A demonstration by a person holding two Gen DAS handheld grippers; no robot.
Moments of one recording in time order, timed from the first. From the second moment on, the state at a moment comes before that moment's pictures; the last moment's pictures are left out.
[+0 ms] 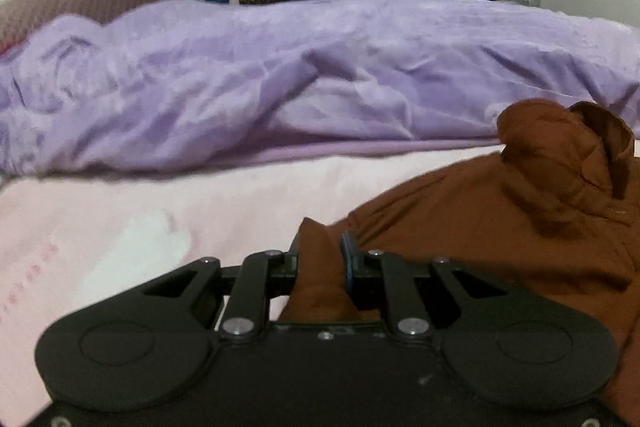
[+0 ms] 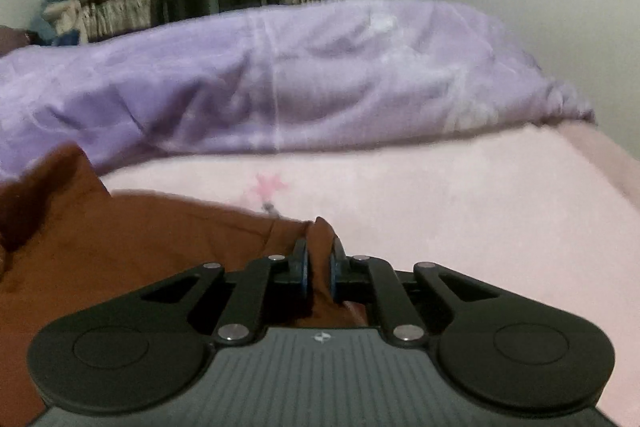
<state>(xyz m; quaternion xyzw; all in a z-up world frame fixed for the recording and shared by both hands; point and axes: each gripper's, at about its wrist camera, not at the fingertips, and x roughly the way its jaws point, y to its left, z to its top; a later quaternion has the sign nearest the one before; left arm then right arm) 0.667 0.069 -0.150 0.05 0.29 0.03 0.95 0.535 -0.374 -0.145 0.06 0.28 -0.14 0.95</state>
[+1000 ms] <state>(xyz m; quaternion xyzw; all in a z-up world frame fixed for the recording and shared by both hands) 0.555 -0.004 -0.140 0.13 0.30 0.01 0.95 0.446 -0.277 -0.141 0.03 0.30 -0.08 0.95</state>
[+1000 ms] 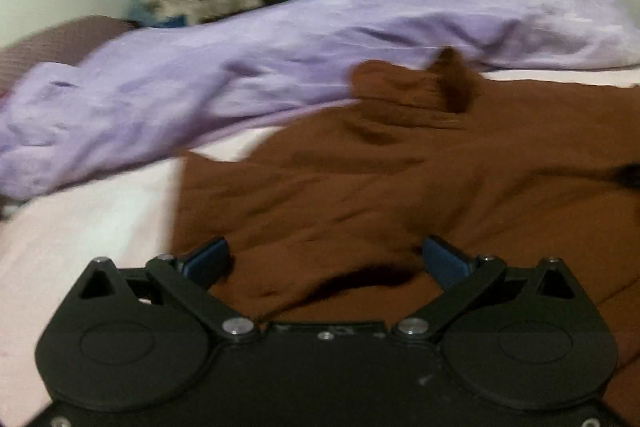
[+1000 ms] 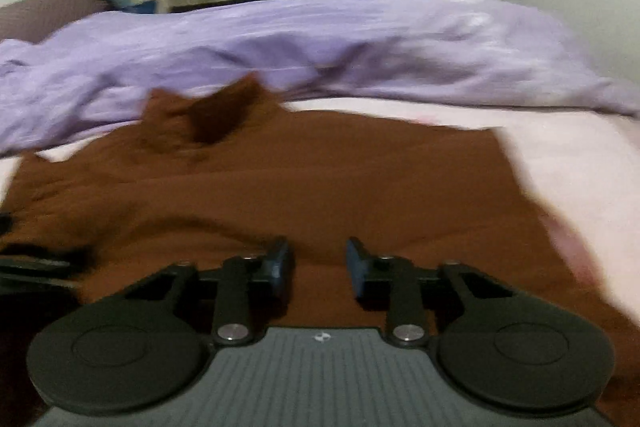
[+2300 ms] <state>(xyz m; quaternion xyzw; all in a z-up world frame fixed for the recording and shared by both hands) 0.342 0.010 -0.130 0.07 0.35 0.00 0.93 0.274 -0.185 -0.146 0.06 0.32 0.03 0.95</state>
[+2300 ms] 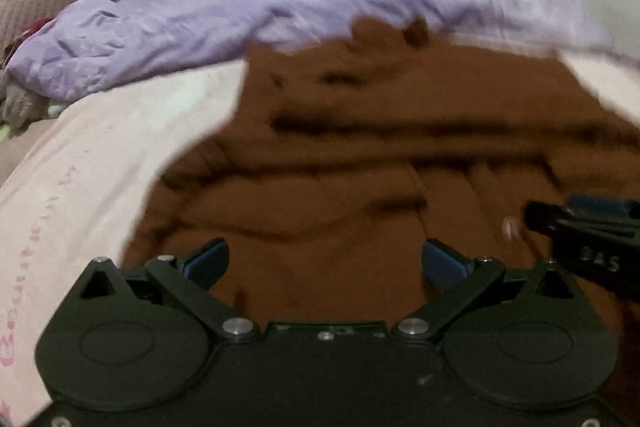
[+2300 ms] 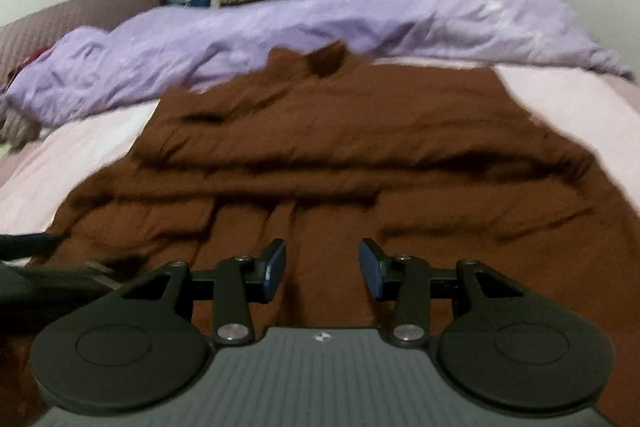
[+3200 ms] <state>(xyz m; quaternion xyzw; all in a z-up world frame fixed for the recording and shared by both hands) 0.331 0.108 -0.151 0.07 0.37 0.12 0.92 0.245 -0.265 -0.156 0.10 0.34 -0.01 0.94</state>
